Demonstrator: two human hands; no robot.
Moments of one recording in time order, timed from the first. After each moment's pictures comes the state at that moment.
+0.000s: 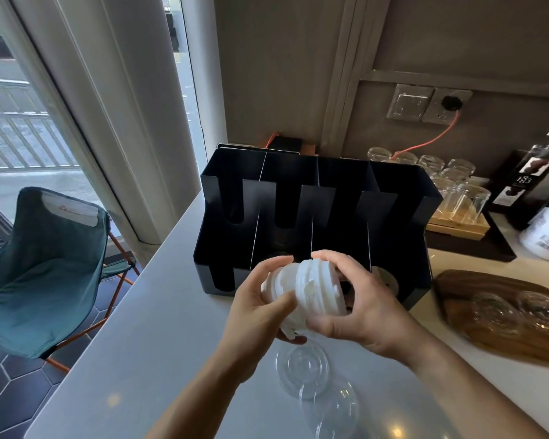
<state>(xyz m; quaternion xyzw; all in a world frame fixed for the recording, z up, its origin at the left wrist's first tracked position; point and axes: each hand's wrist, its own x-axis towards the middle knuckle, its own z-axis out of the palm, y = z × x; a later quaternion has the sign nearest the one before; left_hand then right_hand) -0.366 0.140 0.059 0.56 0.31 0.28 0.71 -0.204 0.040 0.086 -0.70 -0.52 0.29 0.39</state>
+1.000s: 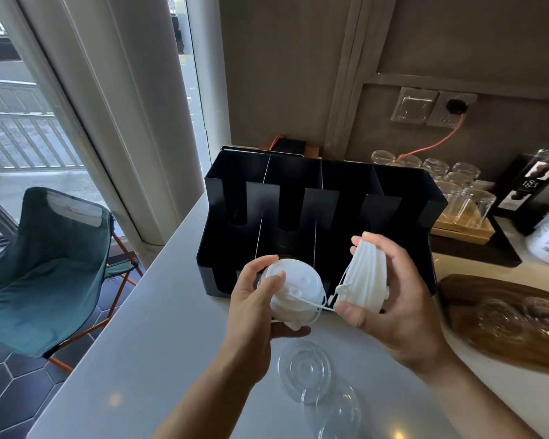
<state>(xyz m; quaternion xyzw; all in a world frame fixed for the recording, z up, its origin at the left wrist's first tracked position) -0.354 0.140 0.067 0.40 0.39 0.31 0.77 -0.200 0.024 0.084 -0.61 -0.48 0.21 0.60</state>
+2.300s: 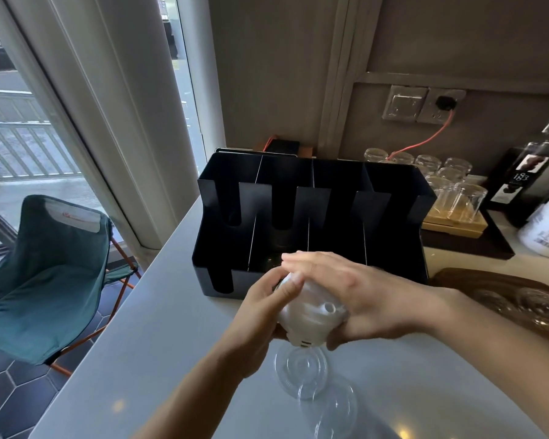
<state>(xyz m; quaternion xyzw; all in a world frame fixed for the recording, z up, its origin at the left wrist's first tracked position) -0.356 0.142 0.060 0.56 0.25 0.19 0.77 -0.179 0.056 0.120 -0.60 -0.76 0.20 0.11</state>
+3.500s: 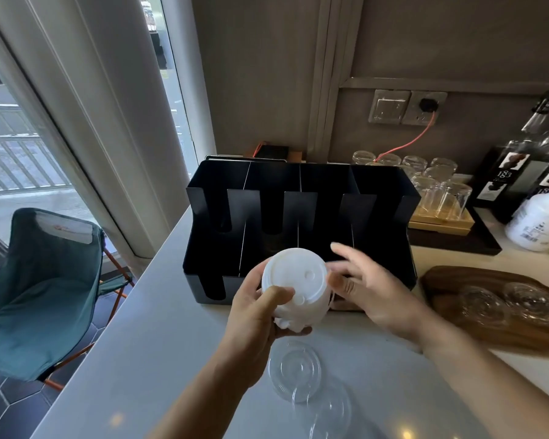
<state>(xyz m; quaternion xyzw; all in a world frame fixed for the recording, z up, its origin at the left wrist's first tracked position) -0.346 0.136 0.057 0.48 0.28 0.28 0.78 -0.177 0.027 0.098 -0.68 -0.43 0.38 0.46</state>
